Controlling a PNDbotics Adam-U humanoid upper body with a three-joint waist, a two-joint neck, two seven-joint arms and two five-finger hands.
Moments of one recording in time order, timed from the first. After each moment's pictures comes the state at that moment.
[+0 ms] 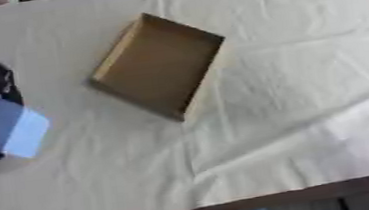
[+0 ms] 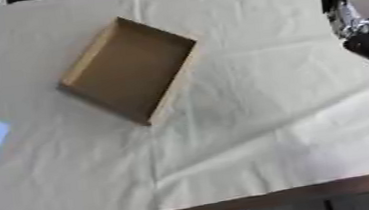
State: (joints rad) left arm -0.74 0.85 -0.25 -1.72 -0.54 -0.30 -0.80; right arm -0.16 -0.74 -0.03 -1.98 0.51 -0.11 -0.12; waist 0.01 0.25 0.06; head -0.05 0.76
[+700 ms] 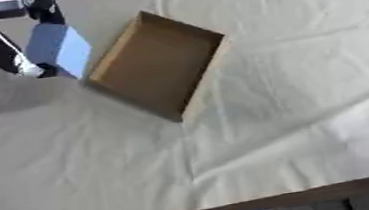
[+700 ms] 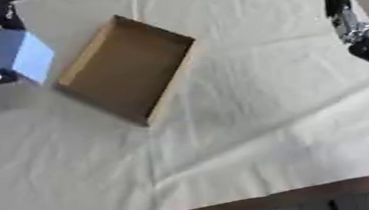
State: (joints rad) left arm -1.00 0.61 -0.29 -1.33 -0.61 -0.34 -0.77; right arm -0.19 -0.74 -0.02 -1.98 0.50 -0.12 -0.10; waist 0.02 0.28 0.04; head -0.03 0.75
